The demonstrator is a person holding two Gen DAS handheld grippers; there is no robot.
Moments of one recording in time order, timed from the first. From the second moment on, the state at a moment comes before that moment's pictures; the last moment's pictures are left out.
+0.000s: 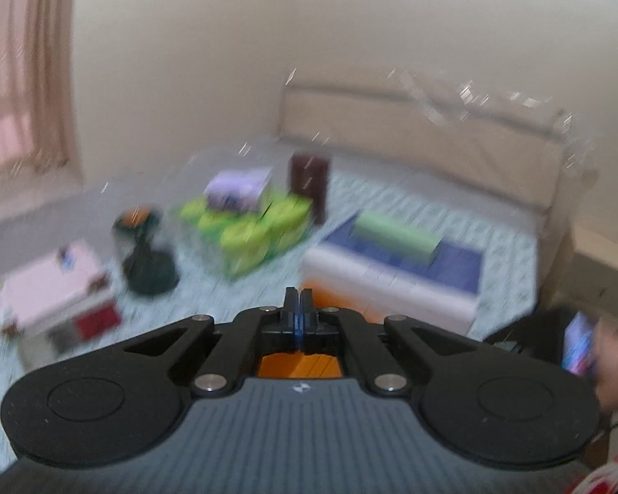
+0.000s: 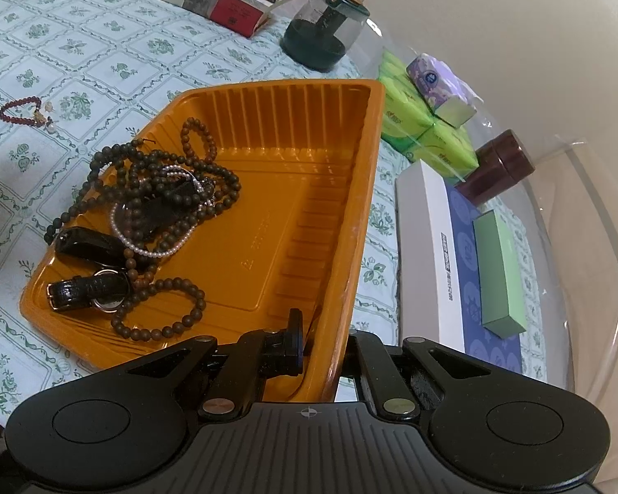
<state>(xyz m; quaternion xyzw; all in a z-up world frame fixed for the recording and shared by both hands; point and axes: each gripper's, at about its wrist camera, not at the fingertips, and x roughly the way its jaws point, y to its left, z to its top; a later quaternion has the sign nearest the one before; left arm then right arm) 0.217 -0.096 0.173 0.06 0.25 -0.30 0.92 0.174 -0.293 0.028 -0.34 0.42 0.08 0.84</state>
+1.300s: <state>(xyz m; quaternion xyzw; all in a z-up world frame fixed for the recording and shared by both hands) 0.247 -0.109 0.076 0.08 0.32 -0.31 0.89 0.175 -0.295 0.028 -0.33 0.42 0.08 0.84</state>
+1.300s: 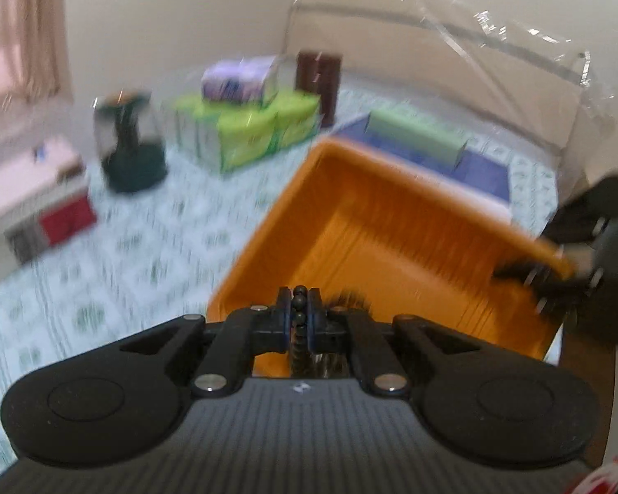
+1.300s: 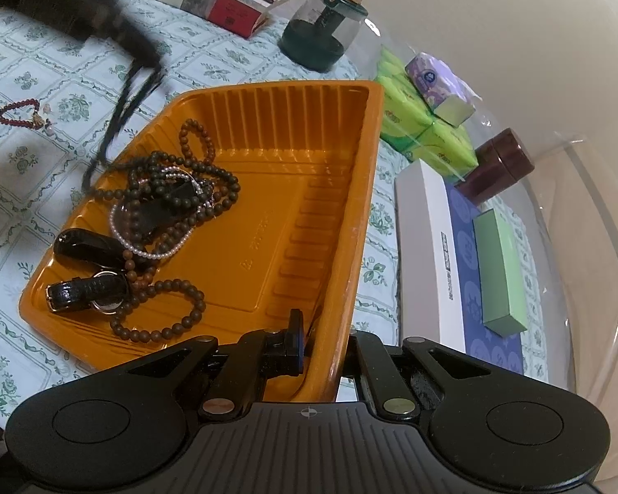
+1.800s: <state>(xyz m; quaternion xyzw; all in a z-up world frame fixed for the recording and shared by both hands) 0.267 -0.178 0.147 0.10 0.25 -0.36 0.89 0.174 -0.297 0.027 -0.33 0.42 0.09 0.84</state>
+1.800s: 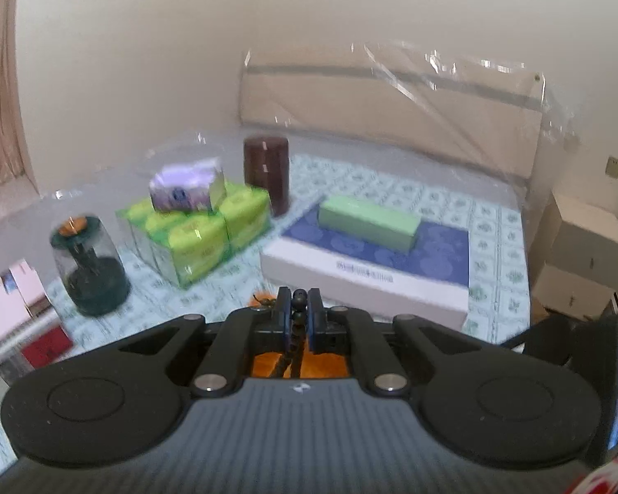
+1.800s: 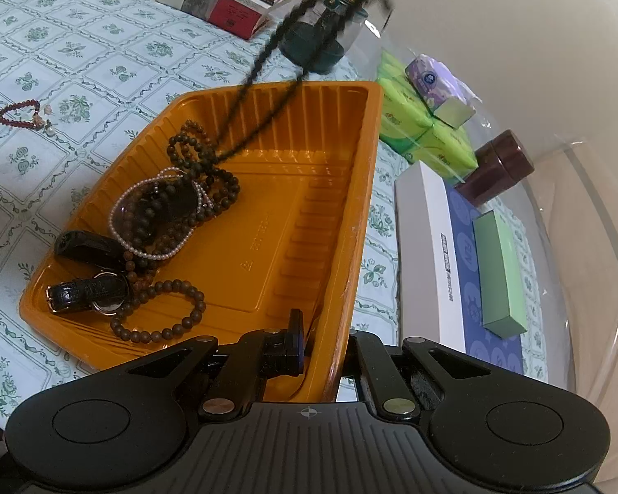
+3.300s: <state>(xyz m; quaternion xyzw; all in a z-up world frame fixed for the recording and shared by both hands) 0.170 0.059 0.013 0.03 0.35 -0.10 0.93 0.171 -0.289 0.033 -0.35 0.42 0.09 0.83</state>
